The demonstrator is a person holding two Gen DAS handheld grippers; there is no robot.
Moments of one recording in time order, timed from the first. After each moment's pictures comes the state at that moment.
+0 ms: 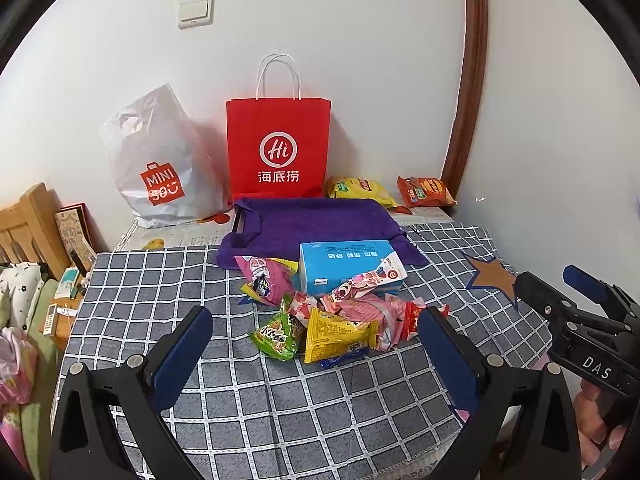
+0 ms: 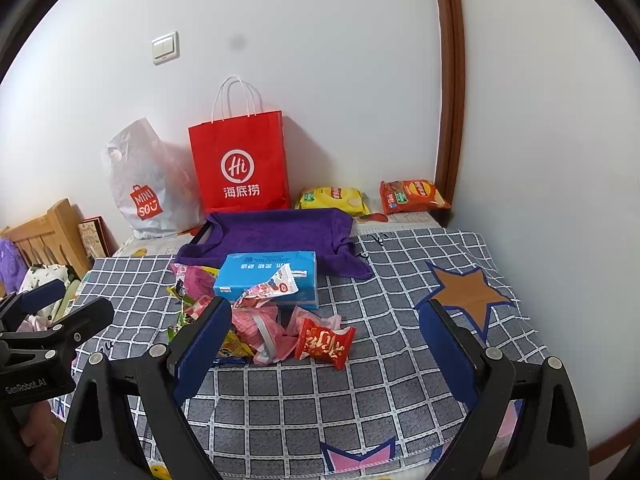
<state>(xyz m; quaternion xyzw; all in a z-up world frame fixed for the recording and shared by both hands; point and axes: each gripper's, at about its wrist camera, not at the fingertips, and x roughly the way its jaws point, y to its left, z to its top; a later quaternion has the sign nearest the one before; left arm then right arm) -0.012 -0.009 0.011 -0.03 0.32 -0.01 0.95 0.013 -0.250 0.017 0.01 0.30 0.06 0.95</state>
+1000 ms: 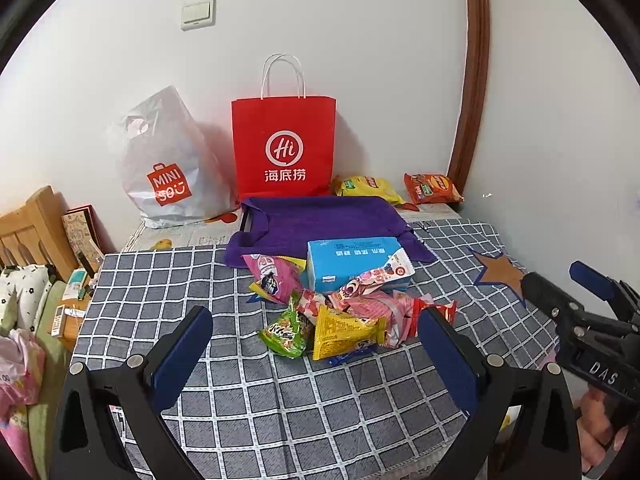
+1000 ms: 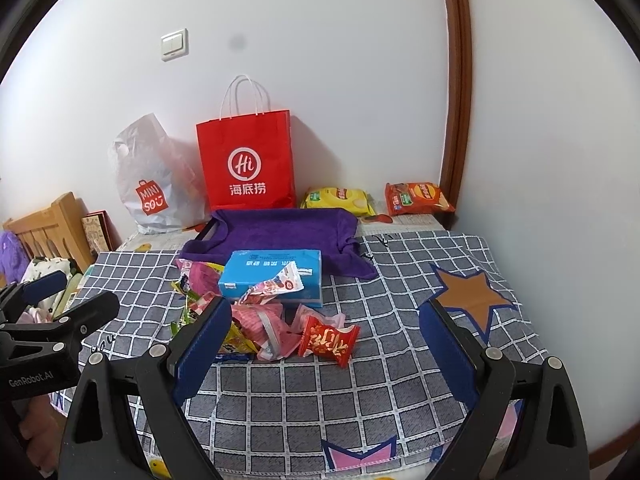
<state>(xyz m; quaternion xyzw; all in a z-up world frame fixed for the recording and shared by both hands) -0.018 -0.004 0.007 -0.02 0.32 0.00 0.95 0.010 -0.250 0.017 0.01 0.30 0.07 0.95</state>
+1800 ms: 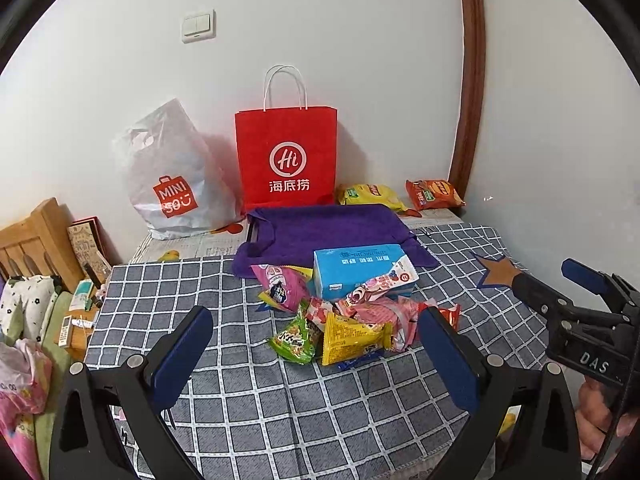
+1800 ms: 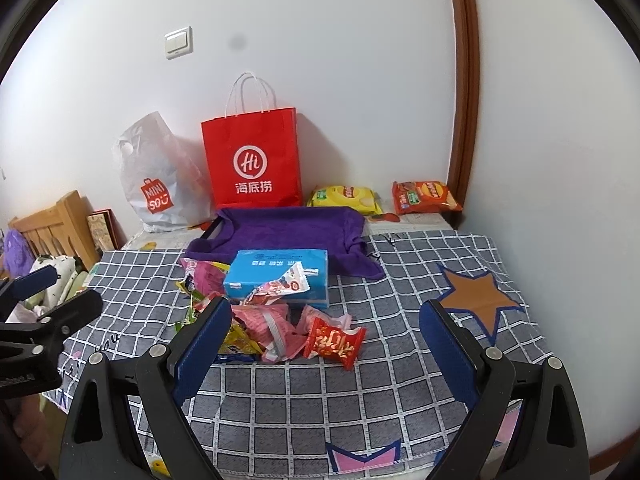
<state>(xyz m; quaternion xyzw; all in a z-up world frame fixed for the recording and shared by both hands) -0.020 -0.005 0.017 0.00 0.31 0.01 0.95 0.016 -0.244 0.016 0.00 0.30 0.09 0.95</state>
